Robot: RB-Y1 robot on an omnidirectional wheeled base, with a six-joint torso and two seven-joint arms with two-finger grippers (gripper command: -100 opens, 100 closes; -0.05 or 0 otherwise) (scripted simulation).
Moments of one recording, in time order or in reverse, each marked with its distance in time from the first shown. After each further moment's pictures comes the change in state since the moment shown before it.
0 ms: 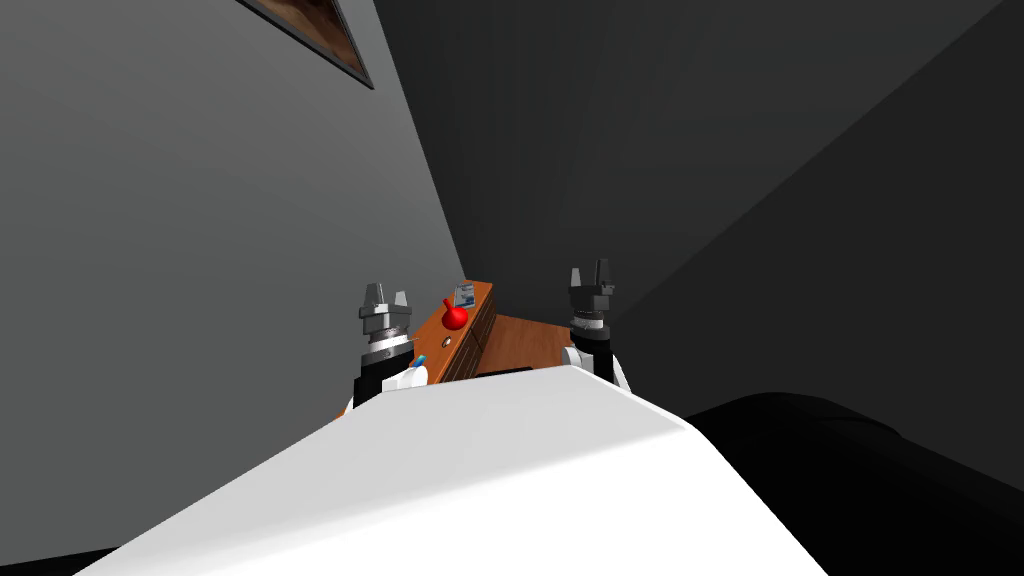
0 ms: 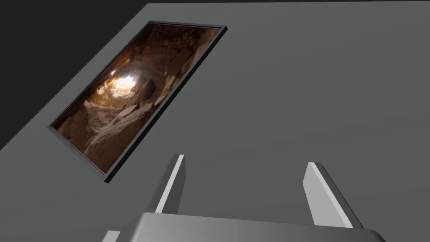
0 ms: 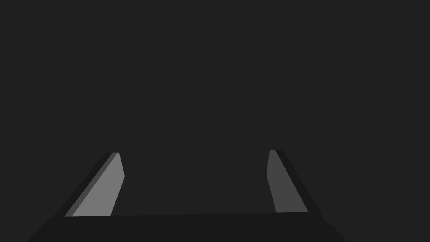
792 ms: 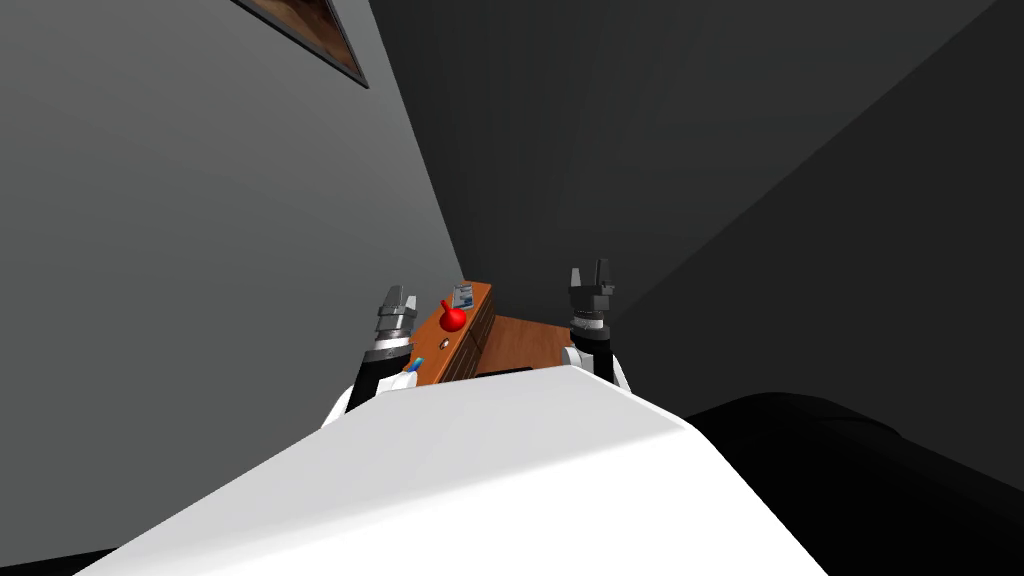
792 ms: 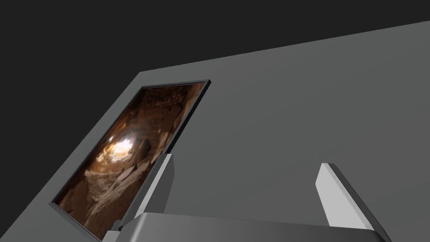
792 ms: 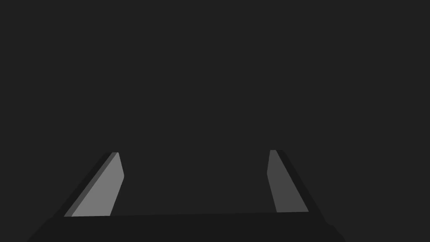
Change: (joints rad) left arm -0.015 0.210 0.003 0.076 -0.040 0.025 -0.040; right arm 0.000 0.000 0.000 0.000 0.000 0.000 0.000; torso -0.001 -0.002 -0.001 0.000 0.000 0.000
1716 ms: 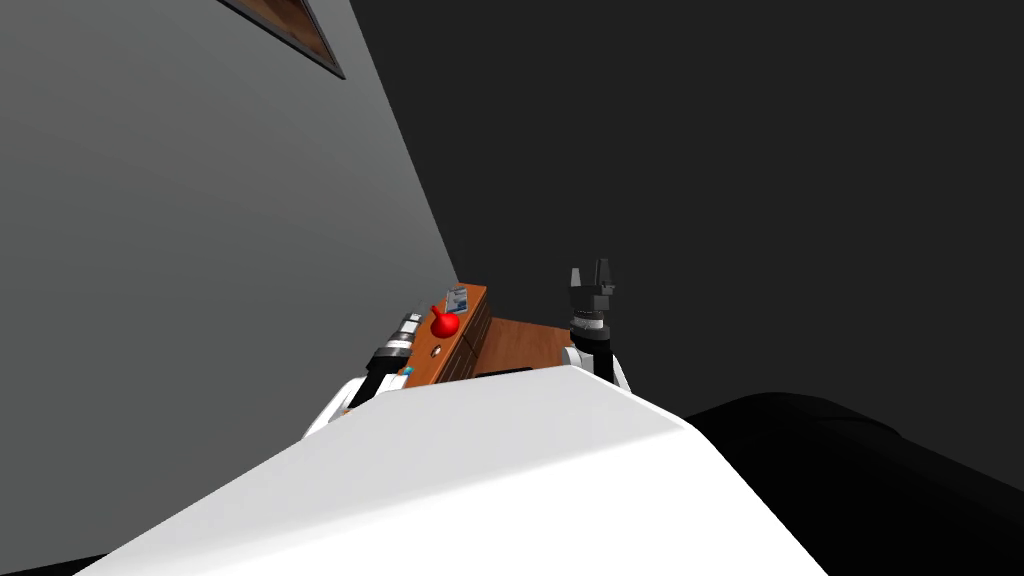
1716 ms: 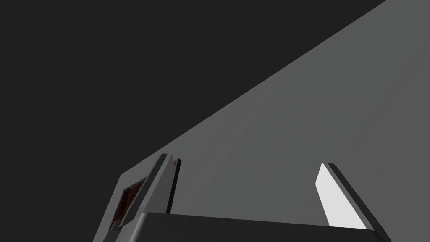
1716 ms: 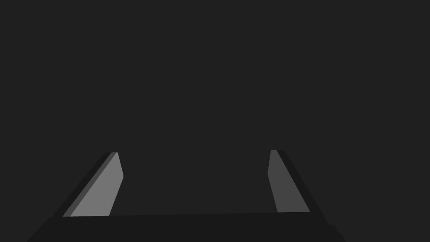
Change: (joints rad) left arm -0.081 0.202 0.014 0.282 -0.130 0.076 -0.133; right arm 0.000 0.000 0.000 0.000 0.000 0.000 0.000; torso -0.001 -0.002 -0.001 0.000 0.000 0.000
